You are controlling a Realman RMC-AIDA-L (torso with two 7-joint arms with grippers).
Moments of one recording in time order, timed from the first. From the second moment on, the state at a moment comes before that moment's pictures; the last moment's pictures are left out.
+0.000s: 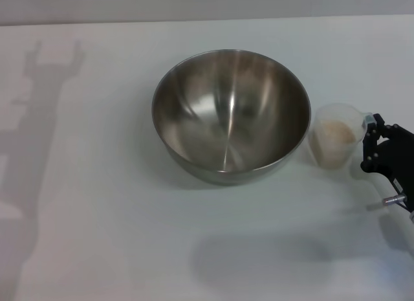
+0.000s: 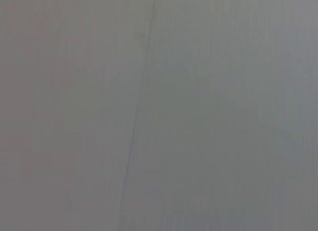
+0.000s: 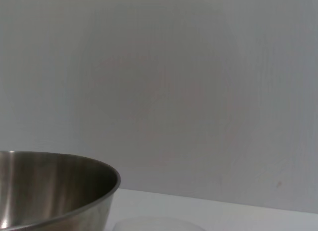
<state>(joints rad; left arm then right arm) -0.46 -2.06 -1.35 -0.45 2.60 1.15 -0.14 0.26 2.08 0.29 0.26 -1.91 -1.25 -0.03</state>
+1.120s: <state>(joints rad) -0.46 -2.06 -1.34 -0.47 2.60 1.16 -0.14 0.35 2.08 0.50 0.17 -1.90 -1.53 -0.05</state>
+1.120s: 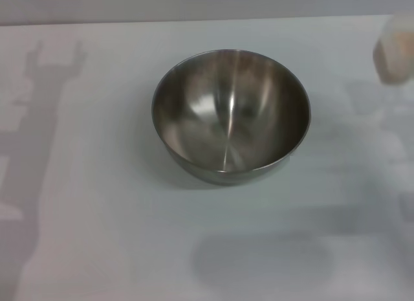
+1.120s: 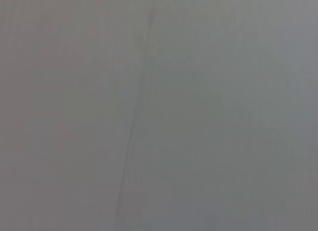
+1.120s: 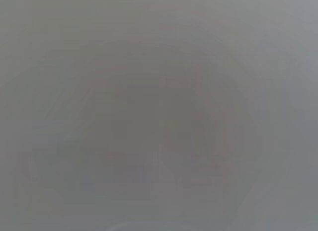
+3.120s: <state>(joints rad) -0.38 -2.06 -1.34 -0.58 2.60 1.15 -0.16 0.59 2.08 0.31 0.16 -2.09 -1.51 -1.41</state>
